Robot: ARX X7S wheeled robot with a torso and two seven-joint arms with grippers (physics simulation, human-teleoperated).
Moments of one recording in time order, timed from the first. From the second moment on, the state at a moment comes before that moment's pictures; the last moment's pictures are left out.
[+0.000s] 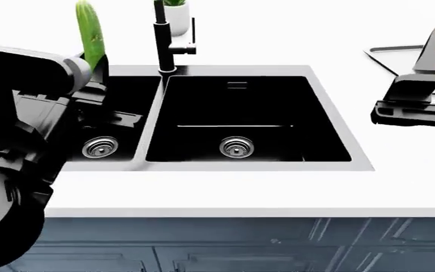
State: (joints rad) left arm -1.03 -0.95 0.63 0.68 -1.31 -0.51 -0.87; right arm 0.82 1.03 -0.26 -0.93 1.17 0.71 1.19
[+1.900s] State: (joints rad) left arm -0.98 -0.91 0.67 0.66 -1.27 -0.48 -0.71; right arm 0.71 0.94 -0.36 -0.82 1.03 0.54 0.95
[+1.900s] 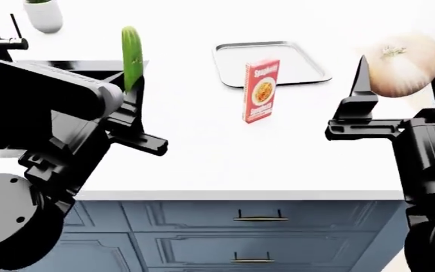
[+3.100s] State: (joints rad) left arm -1.81 -0.58 0.97 -0.24 -1.14 -0.95 0.16; right arm 1.71 0.68 -0.65 0.23 1.19 1.00 0.13
